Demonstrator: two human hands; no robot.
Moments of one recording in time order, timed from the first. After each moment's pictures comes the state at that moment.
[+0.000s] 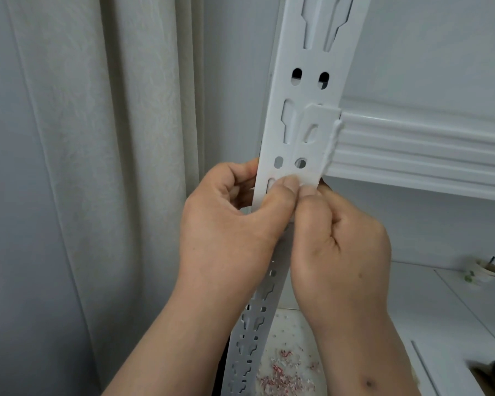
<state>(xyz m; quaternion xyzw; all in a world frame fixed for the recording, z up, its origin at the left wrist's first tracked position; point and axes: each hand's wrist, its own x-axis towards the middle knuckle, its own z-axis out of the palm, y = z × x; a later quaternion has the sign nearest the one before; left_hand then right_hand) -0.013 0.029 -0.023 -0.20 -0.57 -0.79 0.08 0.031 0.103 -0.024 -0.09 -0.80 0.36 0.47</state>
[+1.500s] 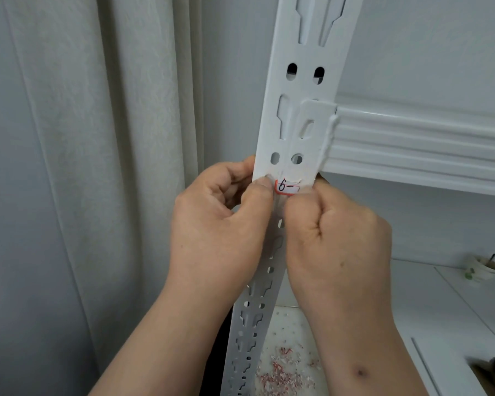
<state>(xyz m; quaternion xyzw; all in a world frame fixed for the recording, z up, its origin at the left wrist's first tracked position) -0.019 0.027 -0.026 -0.23 -0.57 -0.78 0.12 0.027 0.106 -0.024 -0.13 -0.83 0.22 0.49</state>
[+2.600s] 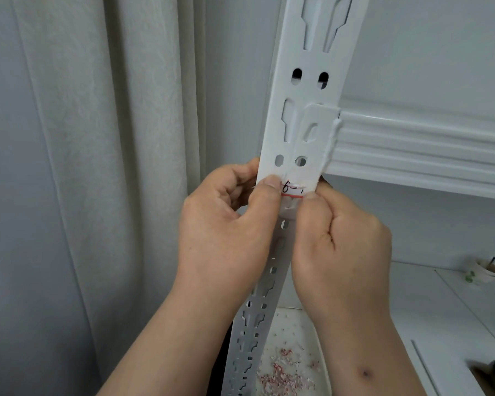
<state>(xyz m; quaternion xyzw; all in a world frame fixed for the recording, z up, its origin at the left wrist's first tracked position) -0.012 0.027 -0.024 -0.21 -0.57 -0.79 0.11 0.030 0.104 -0.025 -0.12 -0.82 0.27 0.49</state>
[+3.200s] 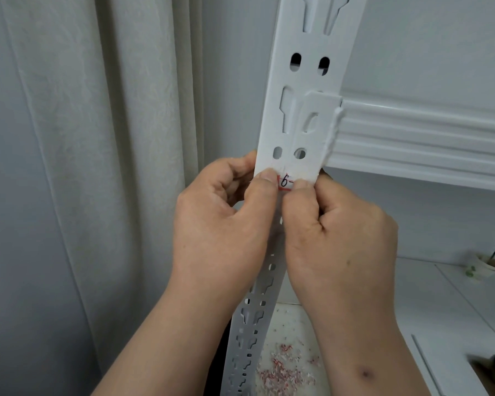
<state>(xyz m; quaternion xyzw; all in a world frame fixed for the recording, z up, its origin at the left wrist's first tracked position) -0.015 0.027 -0.026 -0.22 -0.57 -0.78 0.12 0.028 0.103 -0.023 -0.14 -0.83 0.24 0.49</state>
